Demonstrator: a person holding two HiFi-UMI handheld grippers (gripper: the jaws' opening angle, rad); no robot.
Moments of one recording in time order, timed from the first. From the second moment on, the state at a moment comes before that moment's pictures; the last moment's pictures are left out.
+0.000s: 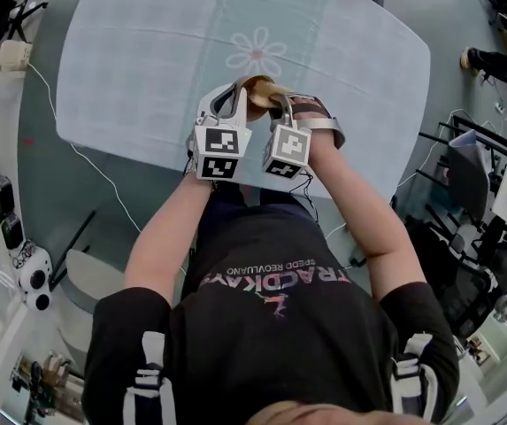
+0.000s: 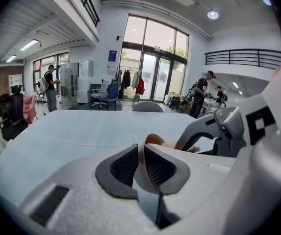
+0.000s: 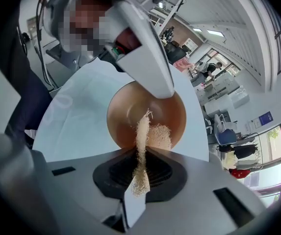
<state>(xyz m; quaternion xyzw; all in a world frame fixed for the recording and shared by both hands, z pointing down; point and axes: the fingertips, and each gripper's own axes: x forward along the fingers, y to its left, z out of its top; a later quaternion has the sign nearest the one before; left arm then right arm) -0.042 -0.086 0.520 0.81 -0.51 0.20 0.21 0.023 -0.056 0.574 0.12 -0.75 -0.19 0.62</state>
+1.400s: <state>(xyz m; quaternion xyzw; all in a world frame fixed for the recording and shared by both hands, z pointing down) -0.038 -0.076 0.515 0.80 -0.52 0.17 0.25 0.021 -0.028 0.573 0.07 -0.74 -0.20 0.64</state>
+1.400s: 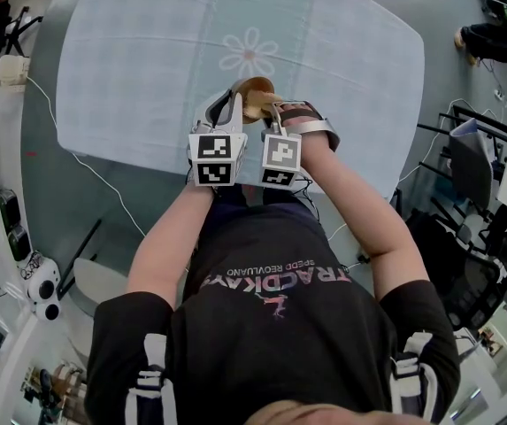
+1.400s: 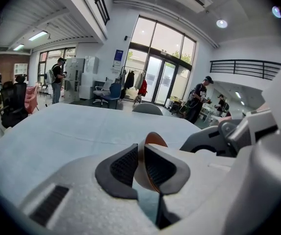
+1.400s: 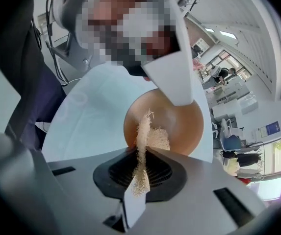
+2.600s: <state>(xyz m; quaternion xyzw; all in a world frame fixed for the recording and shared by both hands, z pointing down) -0.025 -0.084 0.497 0.83 -0.49 0.19 0.17 0.029 -0.045 0.566 0.08 -0.72 -0.23 0.65</state>
